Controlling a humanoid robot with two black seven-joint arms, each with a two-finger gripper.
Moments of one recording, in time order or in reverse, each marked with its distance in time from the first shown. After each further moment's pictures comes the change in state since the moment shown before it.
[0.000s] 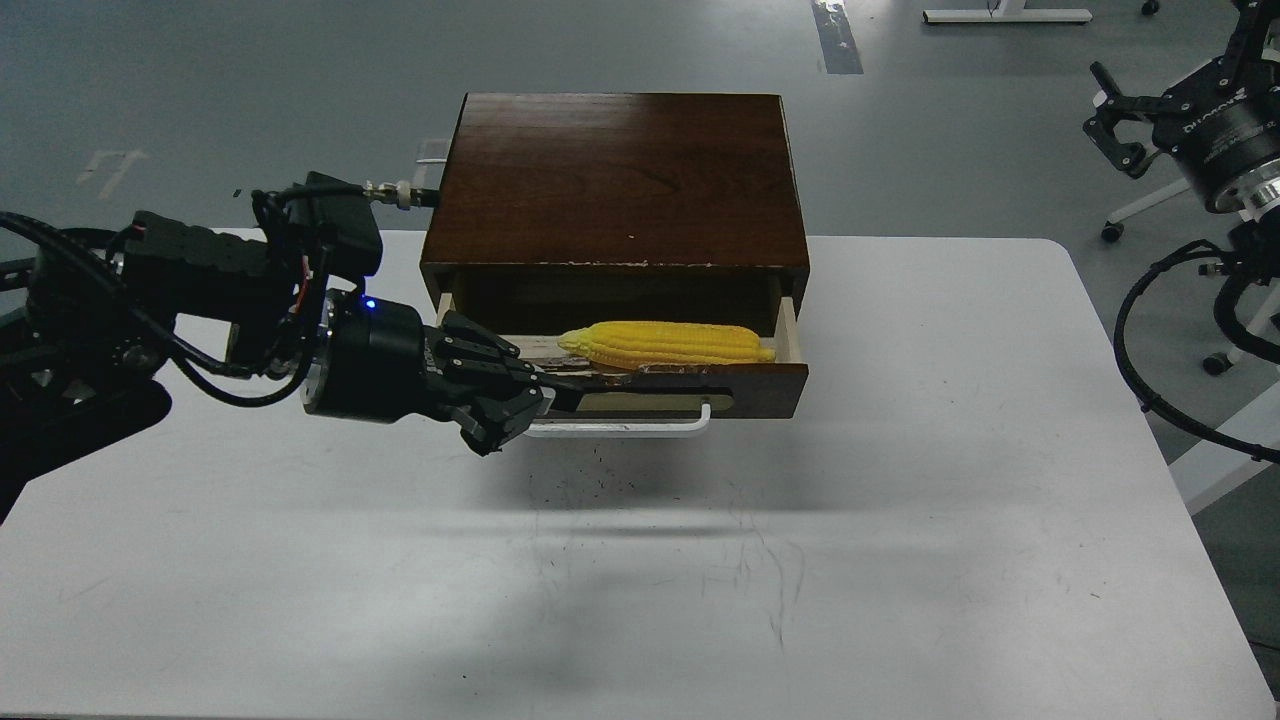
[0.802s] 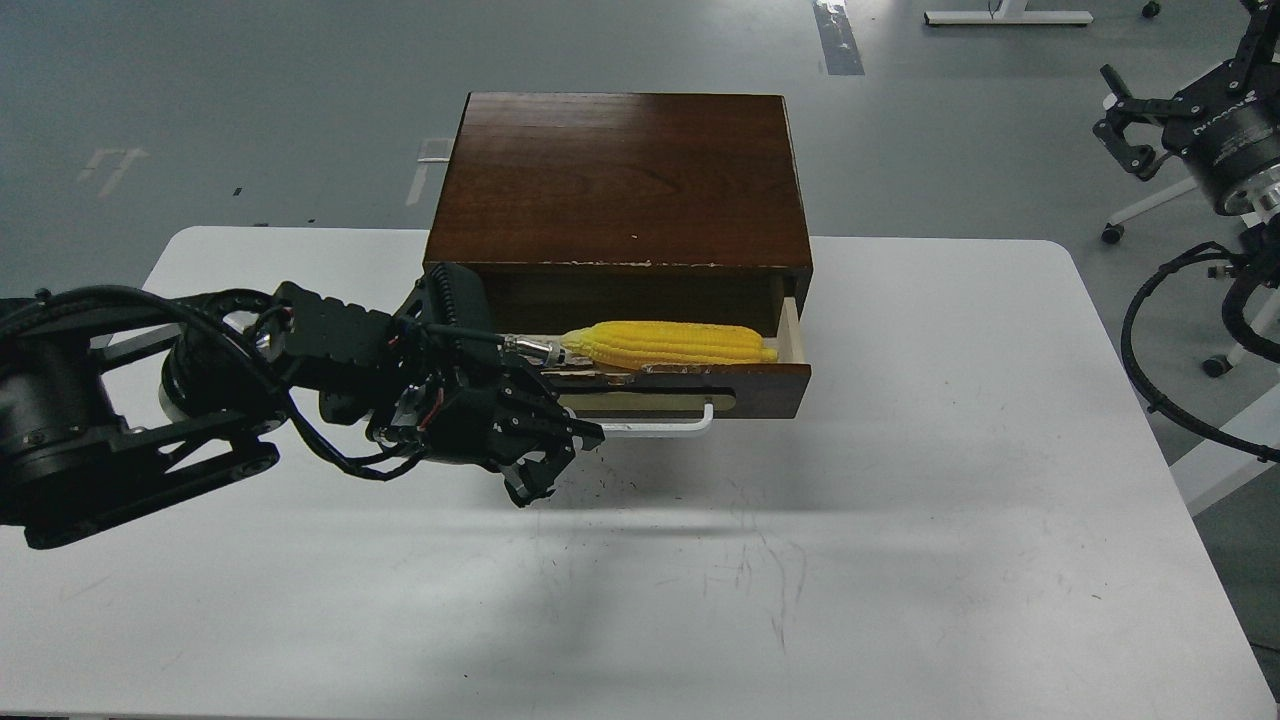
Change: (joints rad) left arm 0.045 -0.159 0.050 0.038 0.409 0.000 0.085; right arm -0.001 -0.005 -0.001 -0.017 0.000 0.000 0.000
